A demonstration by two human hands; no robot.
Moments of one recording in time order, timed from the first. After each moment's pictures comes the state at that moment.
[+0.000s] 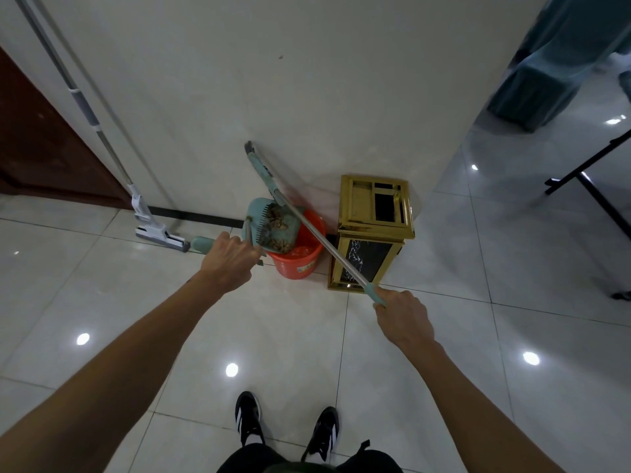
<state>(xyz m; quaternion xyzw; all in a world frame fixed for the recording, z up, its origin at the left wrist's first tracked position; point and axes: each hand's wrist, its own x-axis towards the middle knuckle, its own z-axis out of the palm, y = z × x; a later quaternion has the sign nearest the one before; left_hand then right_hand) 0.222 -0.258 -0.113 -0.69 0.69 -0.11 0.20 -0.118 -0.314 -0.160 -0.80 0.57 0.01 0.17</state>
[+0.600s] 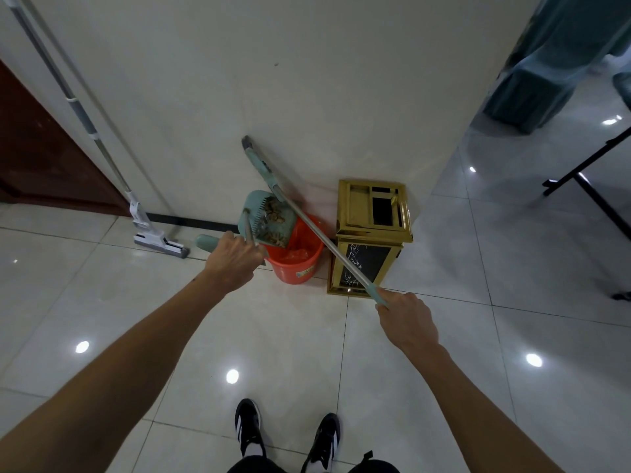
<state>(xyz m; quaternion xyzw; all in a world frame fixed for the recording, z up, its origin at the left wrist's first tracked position) 0.219 -0.276 -0.111 -0.67 0.70 -0.14 0.21 -0.124 -0.321 -0.151 -0.81 0.57 0.00 0.16</state>
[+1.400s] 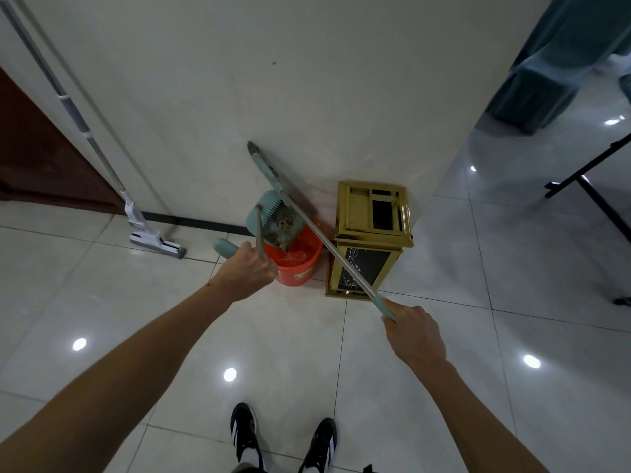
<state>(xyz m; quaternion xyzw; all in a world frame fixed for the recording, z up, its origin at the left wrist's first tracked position) 0.203 -0.297 -0.115 -0.56 0.76 -0.14 0.30 -0.137 -0.333 -0.161 -0.81 0.57 0.00 0.16</state>
